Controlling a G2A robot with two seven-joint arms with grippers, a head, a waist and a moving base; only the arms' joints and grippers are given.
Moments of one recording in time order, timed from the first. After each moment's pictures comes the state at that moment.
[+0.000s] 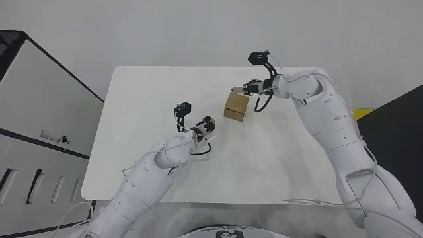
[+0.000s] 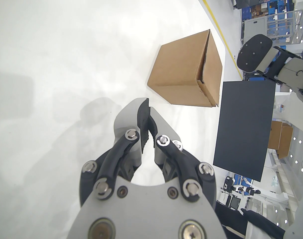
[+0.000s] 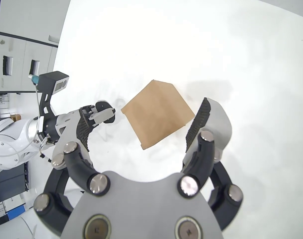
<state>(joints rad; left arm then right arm) 1.31 -1.26 -0.92 -1.48 0.28 0.31 -0.28 -0.80 -1.26 1.07 -1.08 -0.47 -0.22 1.01</state>
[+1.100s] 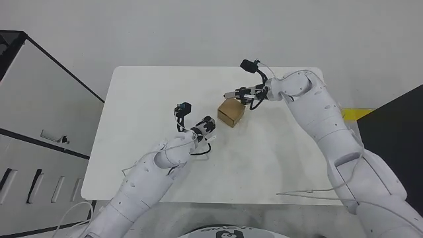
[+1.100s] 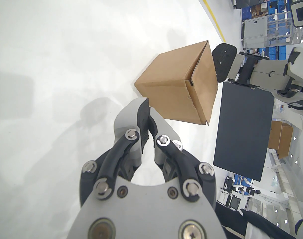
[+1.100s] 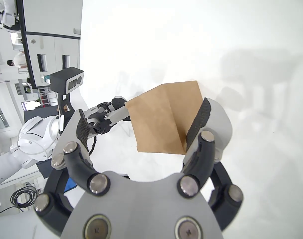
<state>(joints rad) 1.31 -1.26 -0.92 -1.48 0.28 0.31 -0.28 -0.69 -1.32 0.95 -0.78 -0.20 -0.28 1.12</state>
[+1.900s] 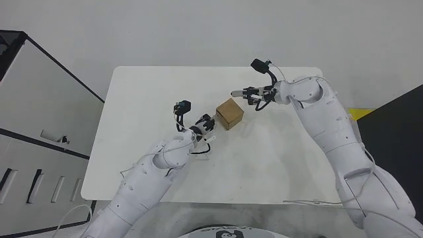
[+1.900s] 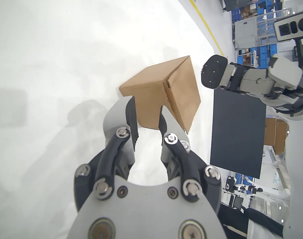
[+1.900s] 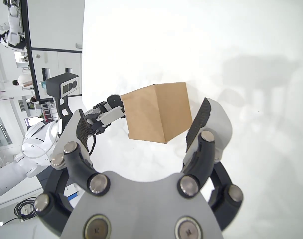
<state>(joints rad) 1.34 -1.25 -0.96 -1.54 0.34 0.23 -0.28 -0.83 -1.25 1.08 -1.01 -0.24 -0.15 1.10</state>
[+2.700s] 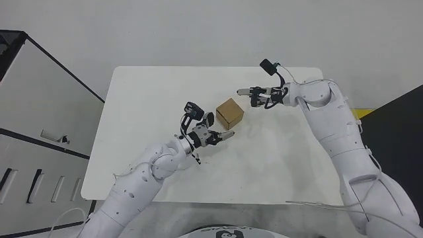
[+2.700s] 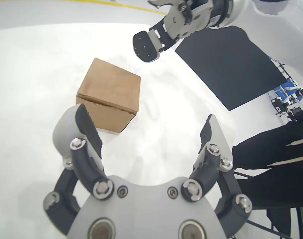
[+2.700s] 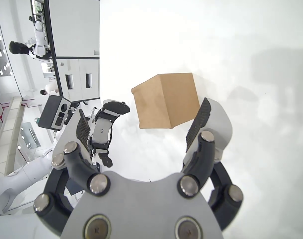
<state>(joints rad) 1.36 -1.21 -0.97 -1.47 0.81 -0.44 -0.12 -0.87 -1.23 1.15 -1.04 -0.14 -0.12 1.15</state>
